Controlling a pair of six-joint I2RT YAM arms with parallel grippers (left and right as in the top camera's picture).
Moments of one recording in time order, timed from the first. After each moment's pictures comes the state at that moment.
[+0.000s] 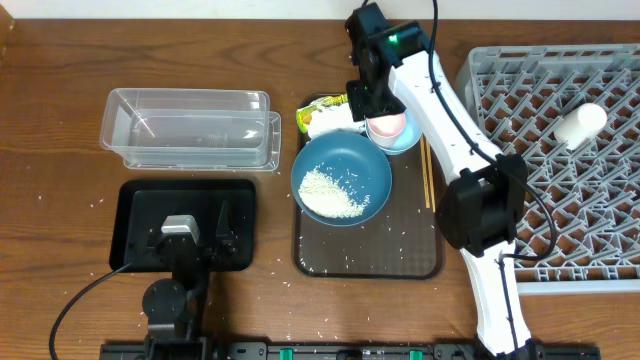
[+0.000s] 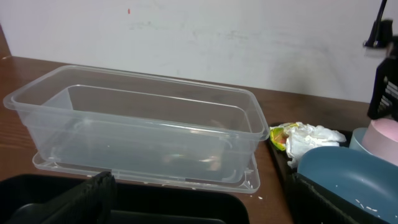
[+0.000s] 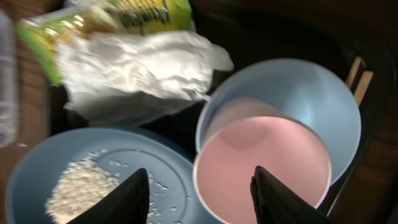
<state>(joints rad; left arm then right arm) 0.01 0.01 0.02 -0.11 0.04 -0.14 0.44 2.38 2.33 -1.35 0.02 0.26</state>
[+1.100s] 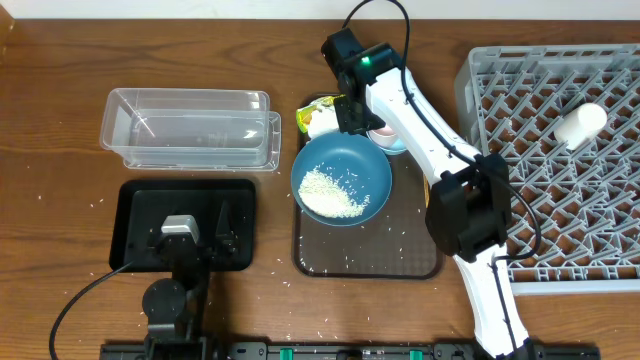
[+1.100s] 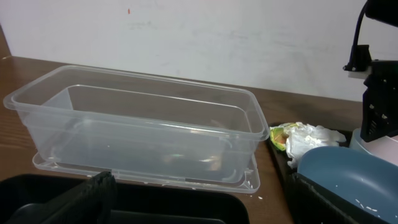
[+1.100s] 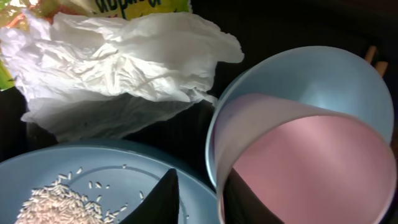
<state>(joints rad) 0.01 0.01 0.02 -0.11 0.04 -0.14 0.52 2.38 2.22 -1.26 0.15 0.32</state>
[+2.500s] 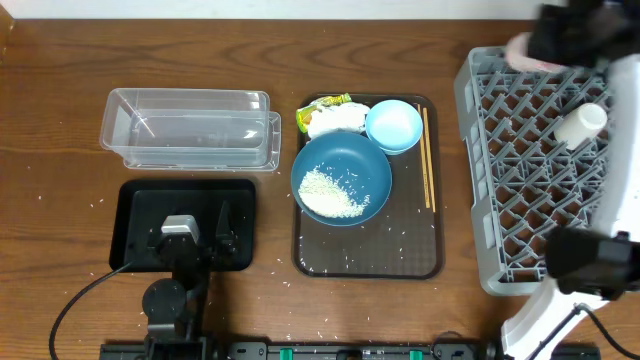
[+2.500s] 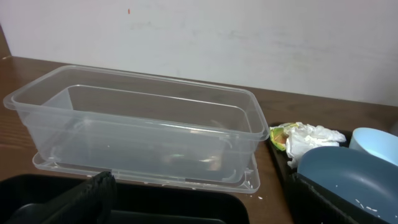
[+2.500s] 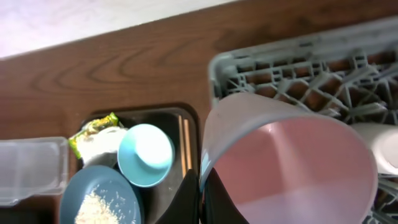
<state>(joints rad) 0.01 0.01 0.02 -0.11 0.04 -0.14 -0.19 1.98 2.38 -1.38 -0.31 0.09</state>
